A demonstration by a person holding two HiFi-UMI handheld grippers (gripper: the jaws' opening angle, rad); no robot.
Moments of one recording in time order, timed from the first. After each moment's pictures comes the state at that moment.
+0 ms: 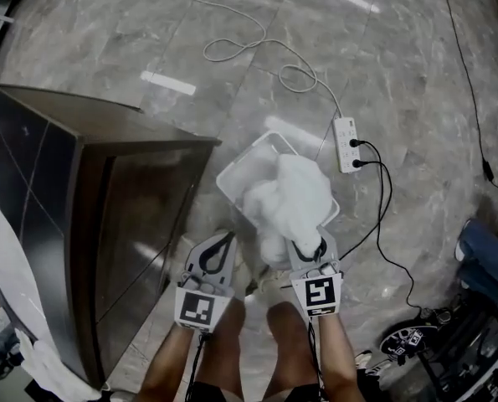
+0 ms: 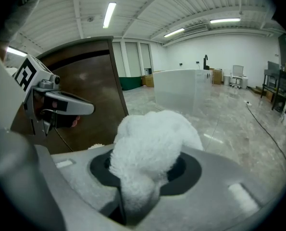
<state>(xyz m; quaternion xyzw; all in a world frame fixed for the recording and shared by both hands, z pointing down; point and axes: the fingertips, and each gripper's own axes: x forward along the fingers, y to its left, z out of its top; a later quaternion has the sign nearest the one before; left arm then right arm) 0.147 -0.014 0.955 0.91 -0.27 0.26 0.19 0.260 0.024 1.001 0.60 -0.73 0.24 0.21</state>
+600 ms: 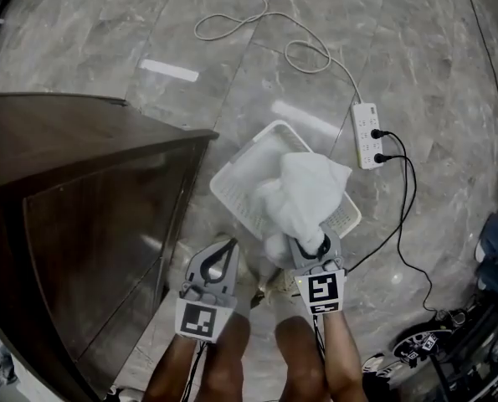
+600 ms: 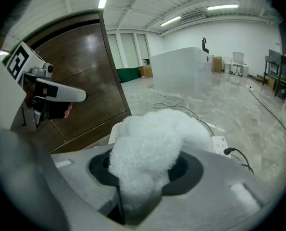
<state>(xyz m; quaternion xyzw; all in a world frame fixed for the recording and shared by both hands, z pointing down) 0.147 -0.013 1.071 0.89 -0.28 0.29 0.22 0.257 0.026 1.152 0.59 -0.72 0.29 0.23</state>
